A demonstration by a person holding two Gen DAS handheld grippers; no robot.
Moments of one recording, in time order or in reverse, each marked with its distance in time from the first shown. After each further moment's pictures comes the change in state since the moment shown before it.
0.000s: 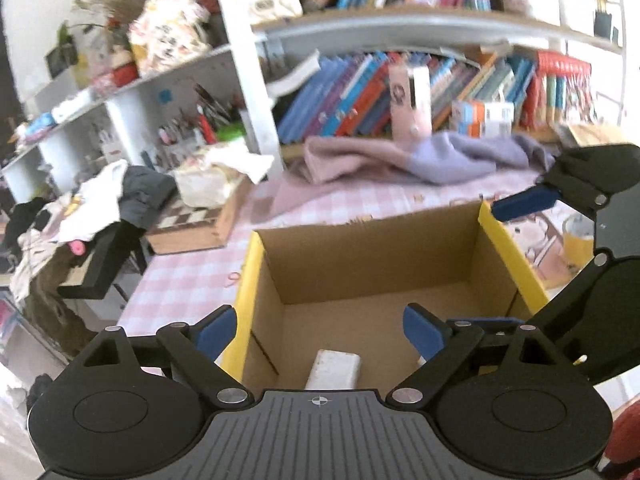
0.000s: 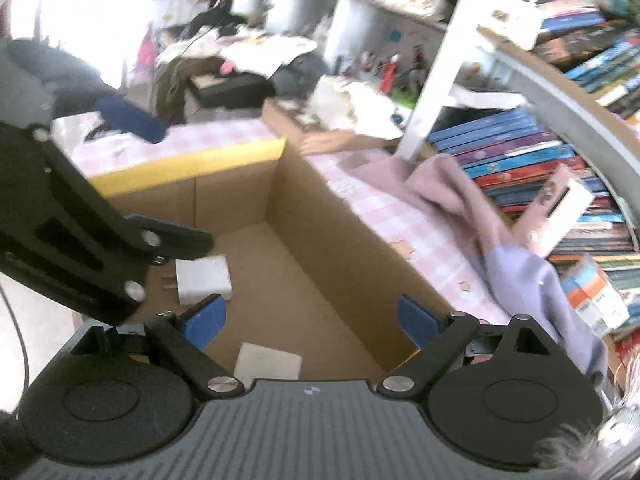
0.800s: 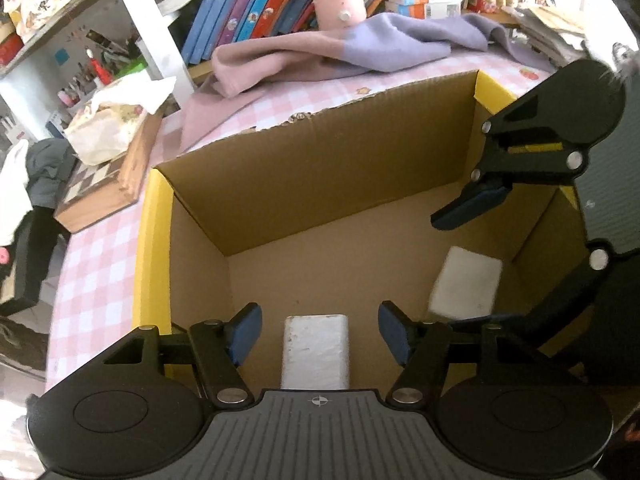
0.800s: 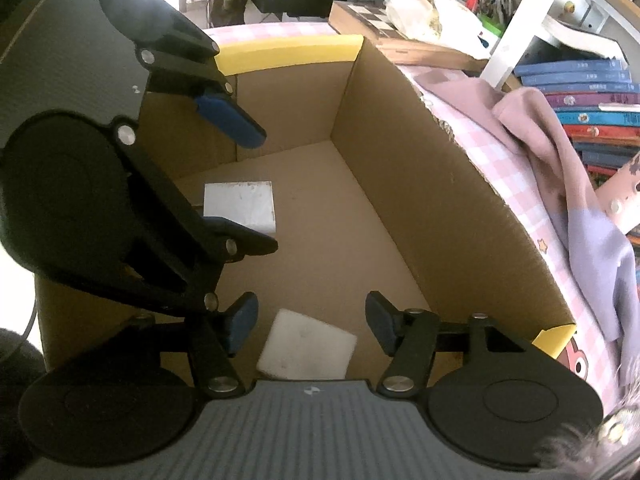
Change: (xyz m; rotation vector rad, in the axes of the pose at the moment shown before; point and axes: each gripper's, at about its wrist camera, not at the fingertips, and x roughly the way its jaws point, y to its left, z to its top) left arm 0.100 -0.021 -0.005 0.226 0.288 -0.153; right arm 0.078 0.008 -0.010 -0.137 0.271 0.205
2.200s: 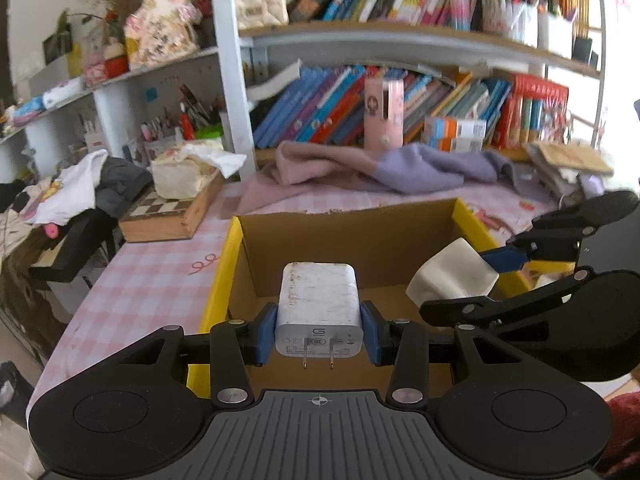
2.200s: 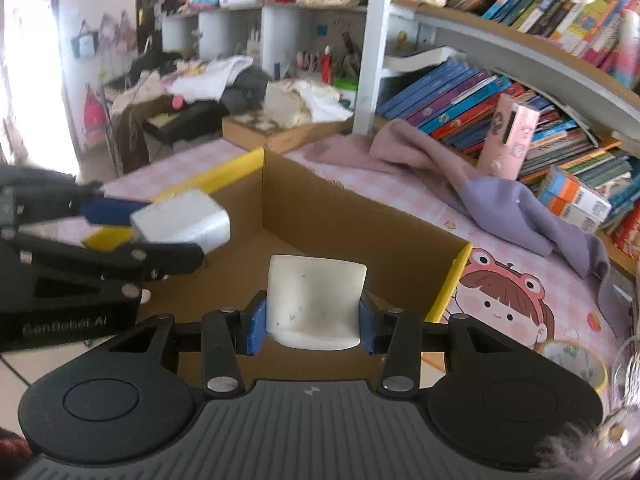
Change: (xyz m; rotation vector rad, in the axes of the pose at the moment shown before) left arm -0.088 -0.018 -0.044 -0.249 -0.337 0.054; right arm -0.086 0.026 -0.042 0.395 -0.289 -0.206
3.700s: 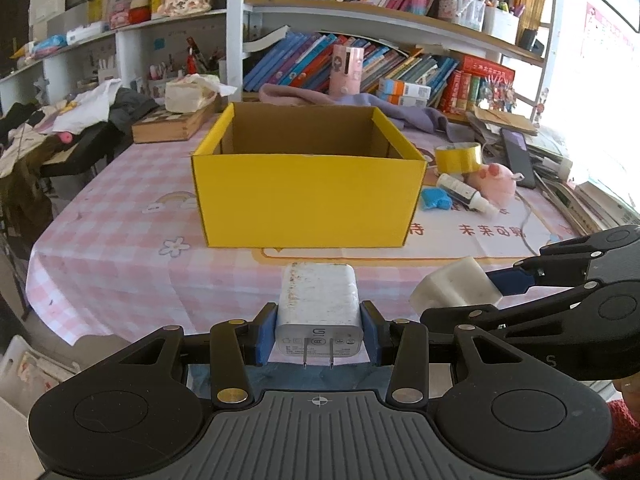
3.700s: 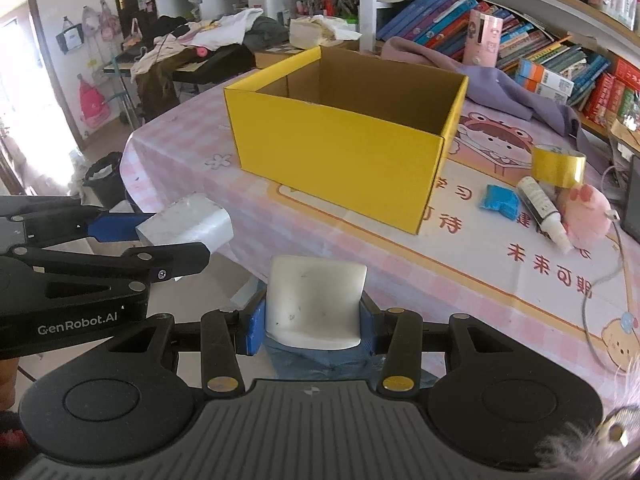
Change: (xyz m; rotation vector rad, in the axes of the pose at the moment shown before) left arm -0.157 -0.028 -0.150 -0.108 0.046 -0.103; right arm -0.134 0.118 -0.137 0.180 0.116 -0.002
